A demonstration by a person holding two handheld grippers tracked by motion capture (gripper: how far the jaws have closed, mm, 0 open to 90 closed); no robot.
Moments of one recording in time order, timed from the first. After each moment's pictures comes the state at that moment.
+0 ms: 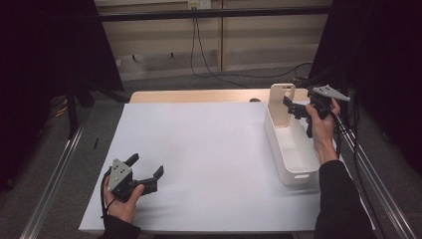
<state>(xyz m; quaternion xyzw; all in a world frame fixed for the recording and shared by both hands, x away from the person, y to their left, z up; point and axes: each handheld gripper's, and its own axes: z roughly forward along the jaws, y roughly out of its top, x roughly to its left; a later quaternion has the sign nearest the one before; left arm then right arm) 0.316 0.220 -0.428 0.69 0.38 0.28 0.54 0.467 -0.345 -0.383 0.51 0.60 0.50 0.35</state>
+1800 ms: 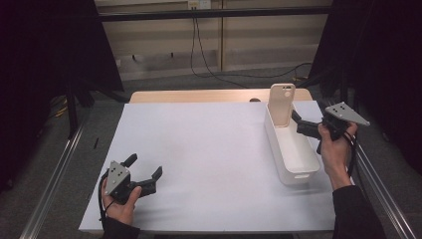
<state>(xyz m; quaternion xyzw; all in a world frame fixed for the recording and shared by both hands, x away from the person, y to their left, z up) 0.308 0.221 -0.424 0.68 0.37 0.29 0.55 0.381 -0.336 -0.363 0.46 0.60 0.51 0.41</state>
